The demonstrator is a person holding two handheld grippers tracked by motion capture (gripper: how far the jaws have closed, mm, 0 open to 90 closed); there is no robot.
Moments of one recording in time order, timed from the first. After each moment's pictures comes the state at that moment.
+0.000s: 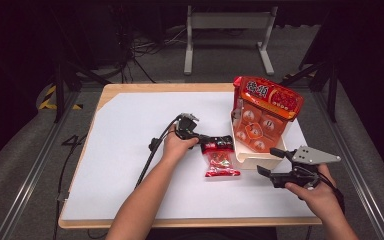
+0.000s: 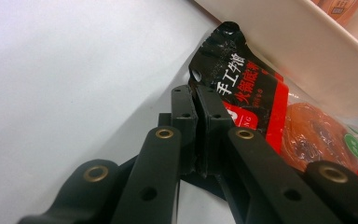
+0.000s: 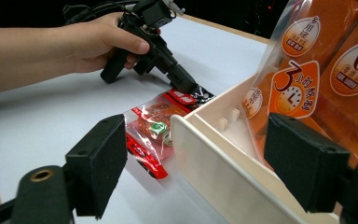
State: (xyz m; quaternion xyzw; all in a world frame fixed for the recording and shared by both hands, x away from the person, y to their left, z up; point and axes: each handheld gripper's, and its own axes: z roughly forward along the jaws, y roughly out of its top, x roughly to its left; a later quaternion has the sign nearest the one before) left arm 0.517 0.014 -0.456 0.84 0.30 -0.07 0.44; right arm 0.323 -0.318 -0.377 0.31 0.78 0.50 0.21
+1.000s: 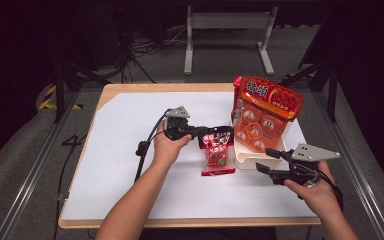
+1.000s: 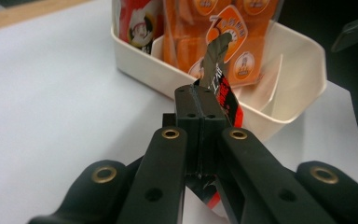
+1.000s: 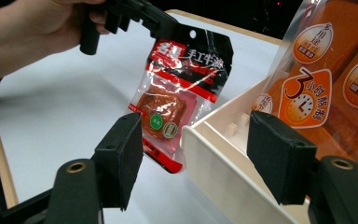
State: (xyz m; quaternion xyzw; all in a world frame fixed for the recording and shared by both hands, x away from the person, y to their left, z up) left arm 0.467 0.043 -0.384 0.81 0.23 0.01 0.53; right arm 0.325 -0.313 -0.368 0.31 0.79 0.50 0.19
